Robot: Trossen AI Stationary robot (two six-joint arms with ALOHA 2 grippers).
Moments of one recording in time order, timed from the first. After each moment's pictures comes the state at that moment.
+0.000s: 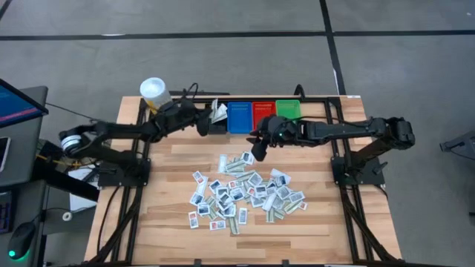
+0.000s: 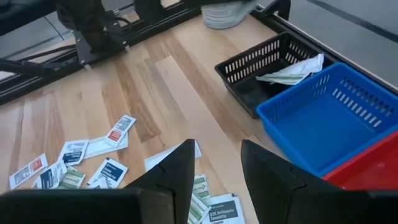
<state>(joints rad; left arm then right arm) 0.56 1.34 0.45 0.67 0.02 -0.17 -0.11 1.43 0.99 -0.14 0.19 0.36</state>
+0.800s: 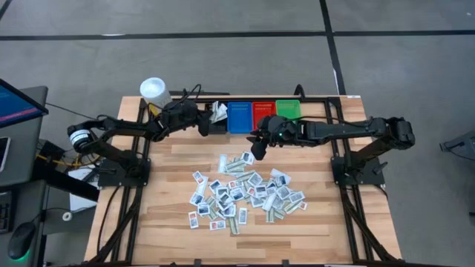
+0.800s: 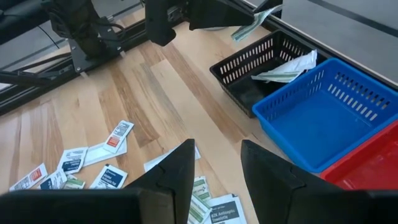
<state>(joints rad) 0.60 1.42 0.45 0.71 0.05 -0.16 -0.11 1.43 0.99 -0.14 0.21 0.39</state>
